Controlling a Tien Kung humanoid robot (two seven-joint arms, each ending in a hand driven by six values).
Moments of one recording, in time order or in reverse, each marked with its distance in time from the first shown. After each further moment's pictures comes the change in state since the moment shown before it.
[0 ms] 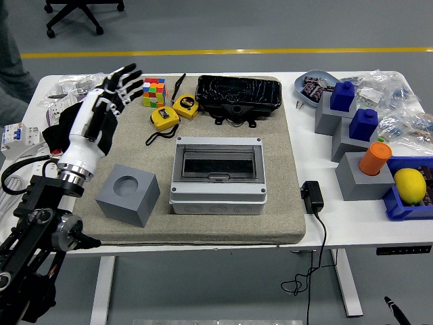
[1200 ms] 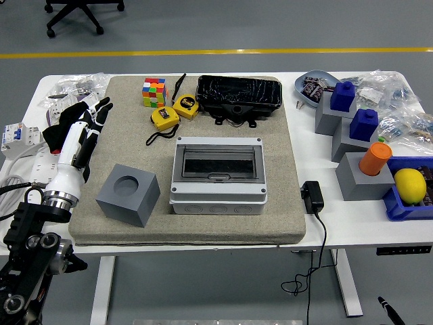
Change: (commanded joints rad) left arm 0.082 -0.037 -0.045 0.063 0.323 0.038 -0.018; right arm 0.005 0.010 -0.013 0.000 -0.033 0.008 -0.001
